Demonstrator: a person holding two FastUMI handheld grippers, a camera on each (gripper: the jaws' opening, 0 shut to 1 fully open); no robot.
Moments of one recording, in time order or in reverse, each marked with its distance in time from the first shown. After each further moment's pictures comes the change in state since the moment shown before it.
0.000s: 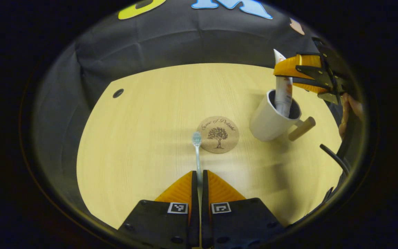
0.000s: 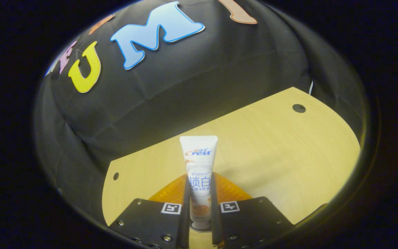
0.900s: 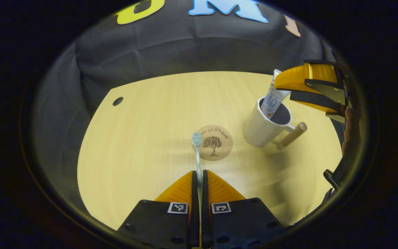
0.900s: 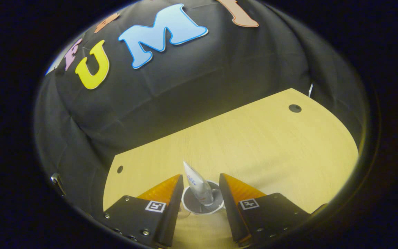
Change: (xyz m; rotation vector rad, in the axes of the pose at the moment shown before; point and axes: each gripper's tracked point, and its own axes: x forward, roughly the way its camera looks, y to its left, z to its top) left arm 0.017 0.001 0.035 0.026 -0.085 -0.021; right arm -0.043 -0.005 -0.010 -0.018 0.009 0.013
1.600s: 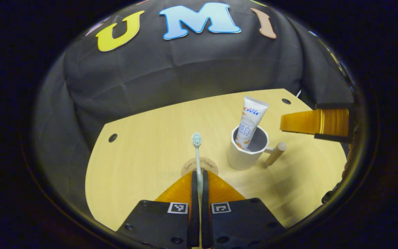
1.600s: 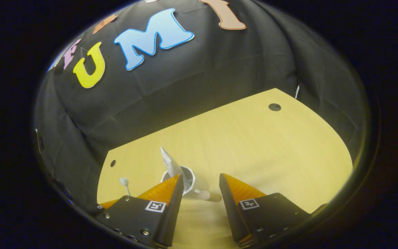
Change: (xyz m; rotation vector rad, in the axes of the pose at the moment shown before) left arm -0.003 -0.029 0.060 0.172 -0.232 -0.028; right arm -0.048 -0.054 -0.015 -0.009 0.015 -0.080
